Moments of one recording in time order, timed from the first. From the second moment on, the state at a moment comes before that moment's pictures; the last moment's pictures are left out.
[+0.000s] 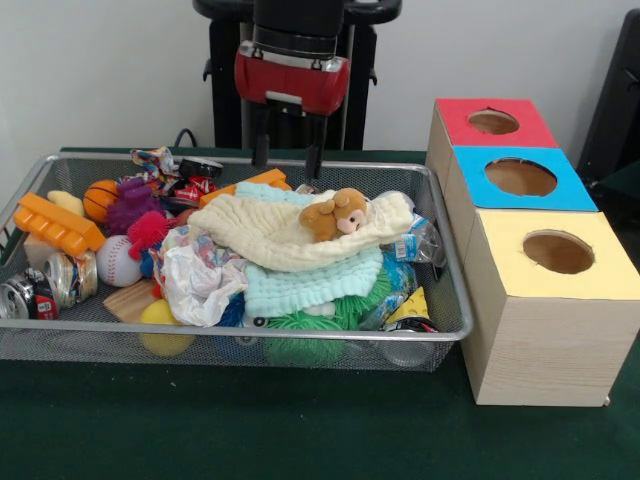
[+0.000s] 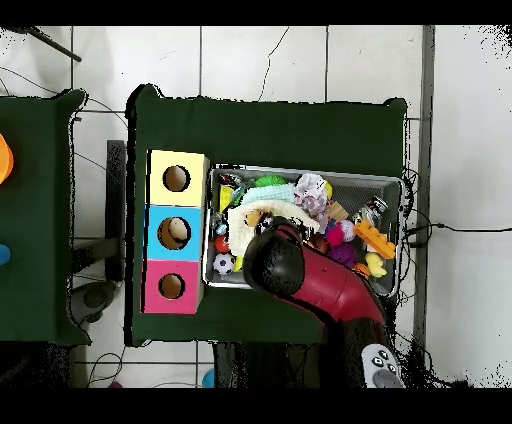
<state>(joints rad) -0.23 -0.76 -0.12 1.91 0.16 0.19 1.58</state>
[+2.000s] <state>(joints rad) -0.20 -0.68 -0.13 1.91 0.20 0.17 1.58</state>
